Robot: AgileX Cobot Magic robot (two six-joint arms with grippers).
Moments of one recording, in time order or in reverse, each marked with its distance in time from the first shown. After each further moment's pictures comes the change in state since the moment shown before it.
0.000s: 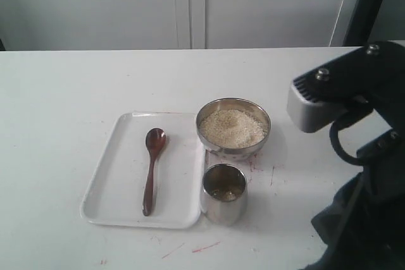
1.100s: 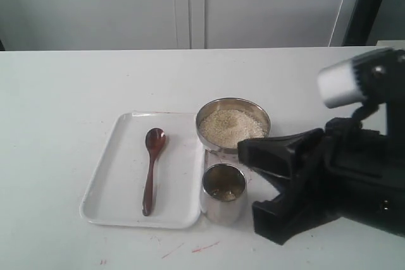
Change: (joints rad) left arm 0.000 0.000 0.000 0.000 0.000 0.000; right arm -0.221 -0.118 0.459 -0.092 -1.101 0.013
